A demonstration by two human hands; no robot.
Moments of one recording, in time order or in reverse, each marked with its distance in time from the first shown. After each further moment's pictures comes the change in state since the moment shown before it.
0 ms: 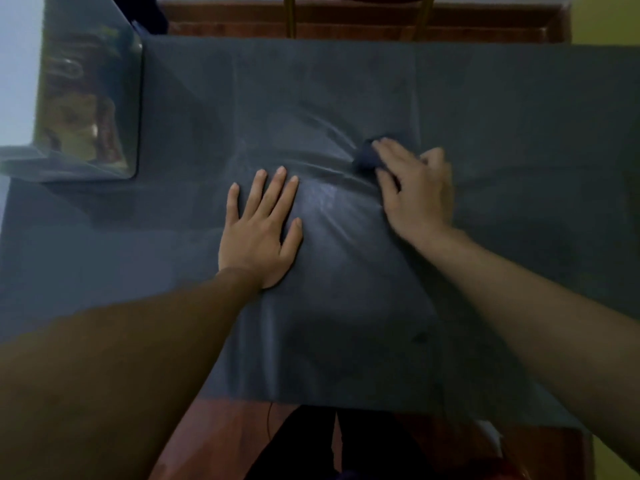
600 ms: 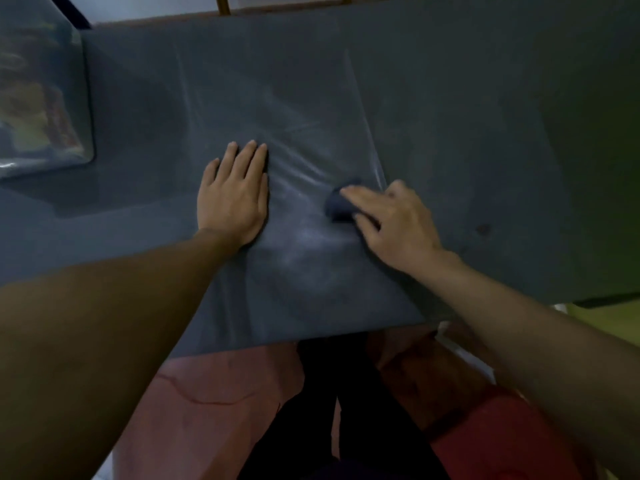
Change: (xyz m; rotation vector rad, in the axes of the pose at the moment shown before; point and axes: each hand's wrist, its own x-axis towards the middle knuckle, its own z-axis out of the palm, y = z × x) left_hand -0.011 0.010 0.002 0.026 0.094 0.126; right_hand -0.152 0.001 -0.034 0.028 -0.046 -0.059
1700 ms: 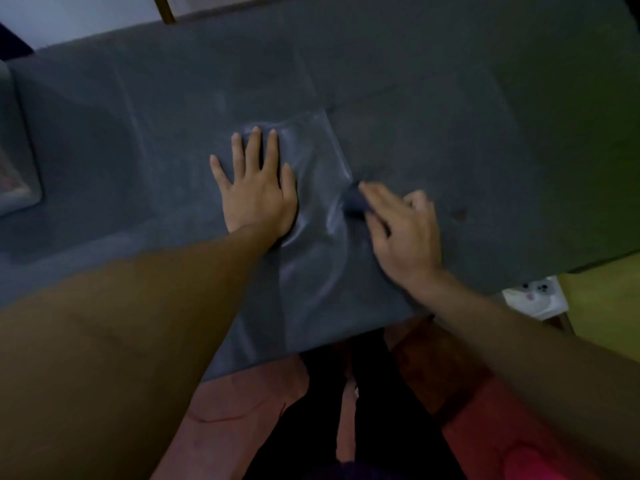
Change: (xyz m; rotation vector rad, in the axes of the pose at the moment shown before) left_hand 0.035 0.087 0.012 -0.105 -0.065 -0.098; right_hand -0.041 0.012 -0.008 -0.084 0.218 0.234
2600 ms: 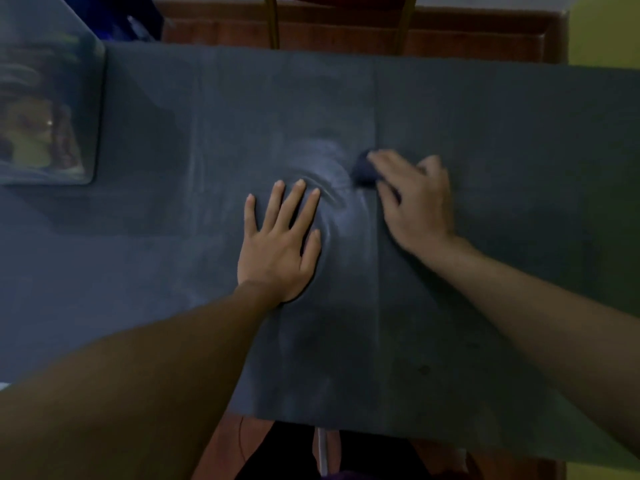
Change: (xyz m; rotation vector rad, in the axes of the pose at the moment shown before) left_hand 0.005 0.003 -0.005 0.086 -0.057 -0.045; right_hand 0.199 0.023 0.052 0.119 -0.156 -0.305
